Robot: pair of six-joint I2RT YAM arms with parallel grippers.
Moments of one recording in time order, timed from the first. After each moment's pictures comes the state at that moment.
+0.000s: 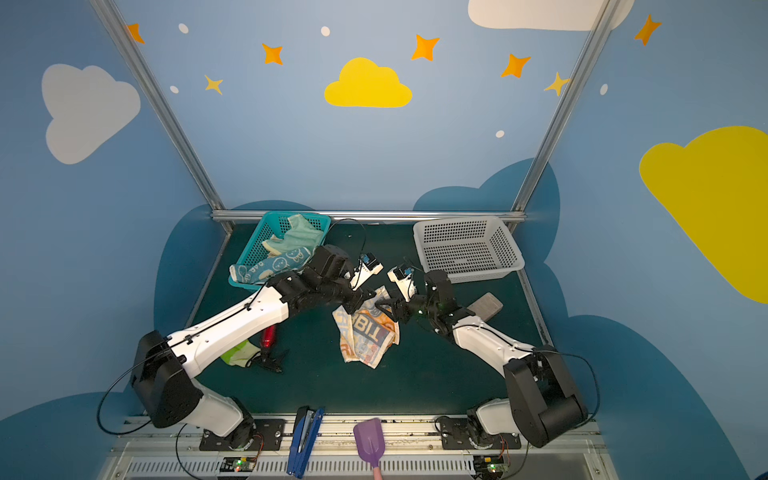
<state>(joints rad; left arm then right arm) -0.72 1.53 1.31 -0.50 0.28 0.11 0.49 1.40 0.70 0.22 -0.67 0.01</state>
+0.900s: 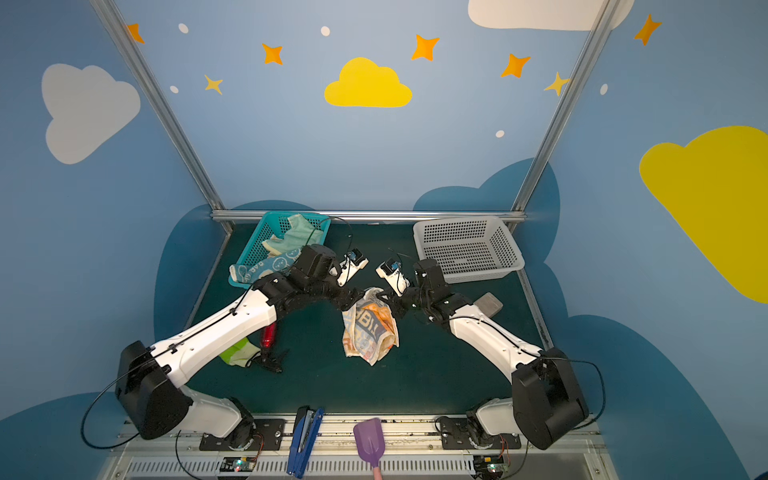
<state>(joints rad) -0.67 1.45 1.26 -0.50 0.09 0.21 0.55 1.37 0.90 -0.13 -0.54 -0.17</state>
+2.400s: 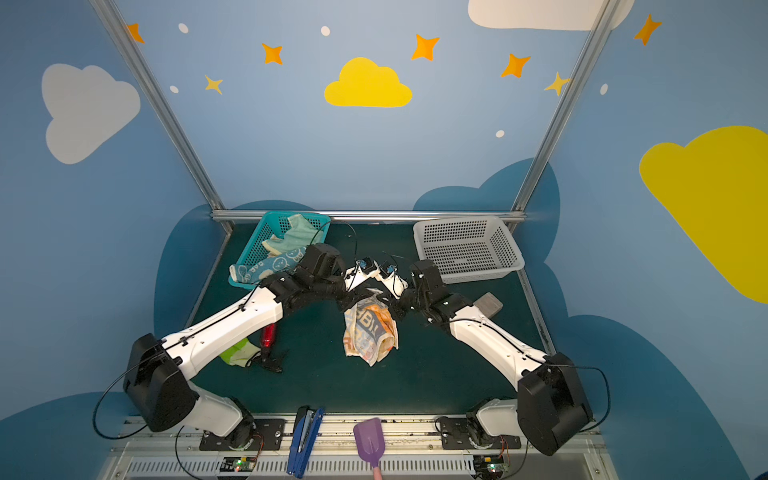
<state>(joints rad) -0.67 1.51 1.27 -0.43 0.34 0.38 0.60 1.34 0.92 -0.20 -0.46 -0.22</state>
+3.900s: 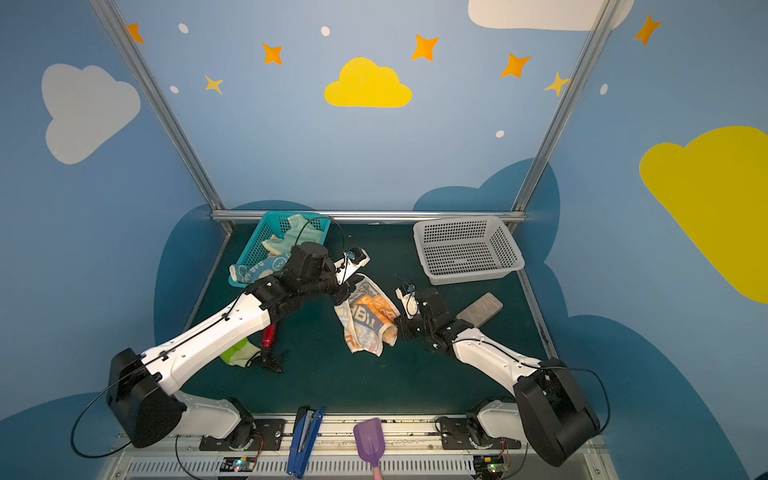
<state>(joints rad) -0.66 1.41 1.22 -0.36 0.18 0.31 0.60 1.28 0.61 -0.08 -0.23 0.18</state>
